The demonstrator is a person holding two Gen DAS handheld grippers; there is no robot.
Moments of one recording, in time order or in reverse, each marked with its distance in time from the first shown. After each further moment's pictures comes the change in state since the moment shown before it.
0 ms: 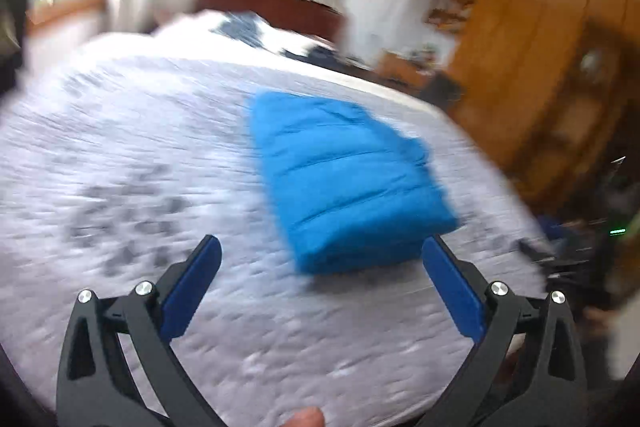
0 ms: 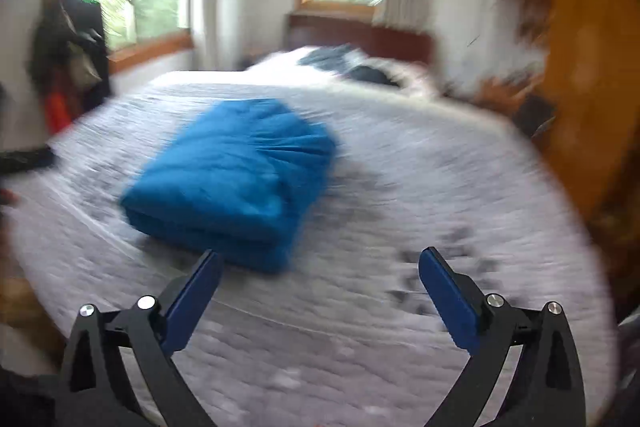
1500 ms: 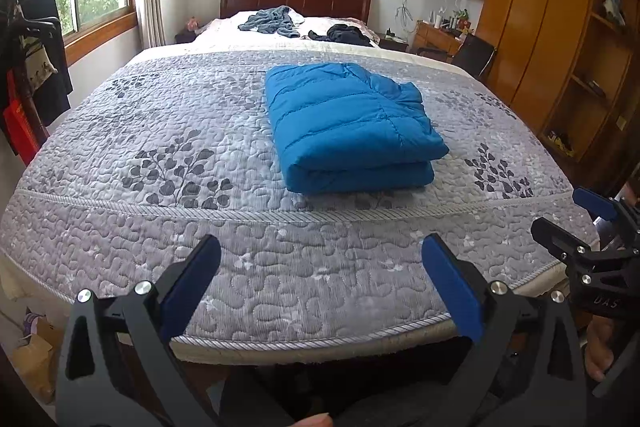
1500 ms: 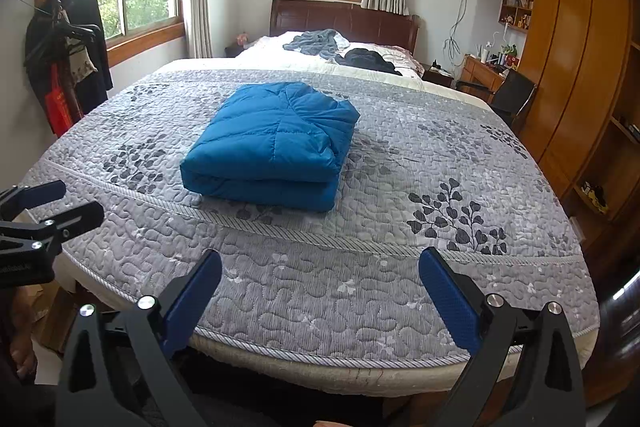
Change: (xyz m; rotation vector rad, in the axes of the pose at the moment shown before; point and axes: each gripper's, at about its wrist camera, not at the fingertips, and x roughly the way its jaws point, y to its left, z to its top) left arm -0.061 -0.077 -0.052 0.076 0.077 0.172; right arm -0.088 0.052 -0.017 0.072 0.093 0.017
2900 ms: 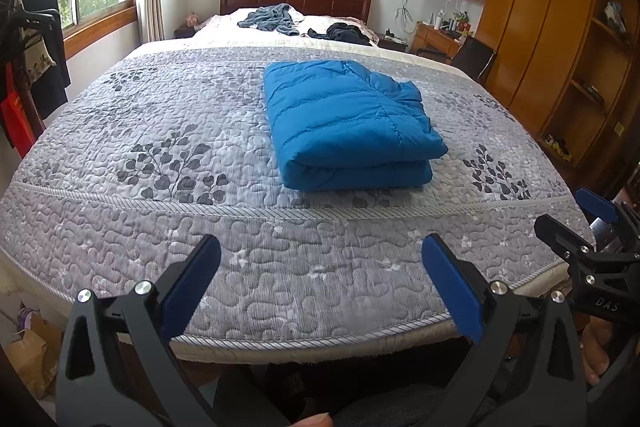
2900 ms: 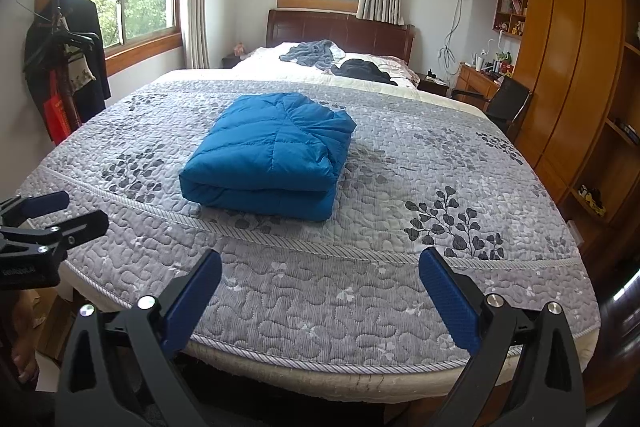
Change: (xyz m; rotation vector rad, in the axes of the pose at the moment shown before) left arm 0.002 -0.002 -0.005 -0.022 0.006 -0.012; right arm -0.005 0.002 -0.001 0.011 -0.041 -0.013
